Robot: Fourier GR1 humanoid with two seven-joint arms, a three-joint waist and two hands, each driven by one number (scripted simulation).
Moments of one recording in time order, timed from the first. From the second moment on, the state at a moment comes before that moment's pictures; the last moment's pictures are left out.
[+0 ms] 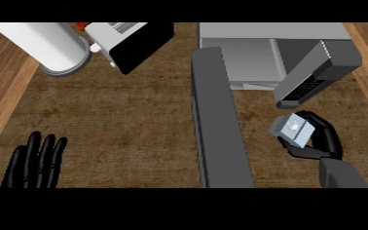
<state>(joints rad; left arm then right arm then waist) 0.50 0.04 -0.34 -2.35 -0.13 0.12 -0.06 -0.39 -0.30 -0.29 -0.37 0.06 0.22 -1.01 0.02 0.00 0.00</state>
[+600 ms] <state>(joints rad) 0.49 0.04 -0.30 -2.32 -0.09 0.13 -0.07 -0.24 -0.16 -0.17 -0.61 0.06 0.21 -1.01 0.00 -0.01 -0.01</state>
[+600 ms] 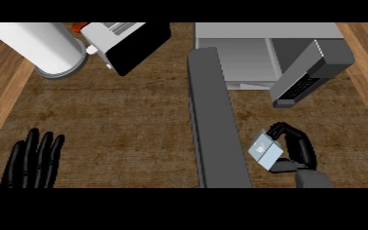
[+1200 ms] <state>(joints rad) 0.54 0.08 -0.22 -2.32 0.00 0.08 -0.11 -0.24 -0.04 -0.07 -0.93 0.08 0.05 -0.81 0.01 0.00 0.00</state>
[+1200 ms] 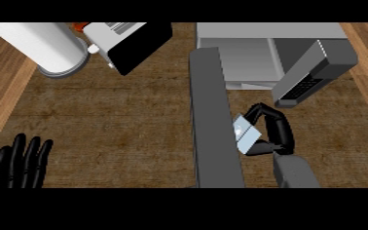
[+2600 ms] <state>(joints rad) 0.48 0.10 -0.17 -2.29 0.05 0.02 -0.09 -0.92 -0.21 -0.25 -0.28 0.25 -0.55 -0.65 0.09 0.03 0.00</state>
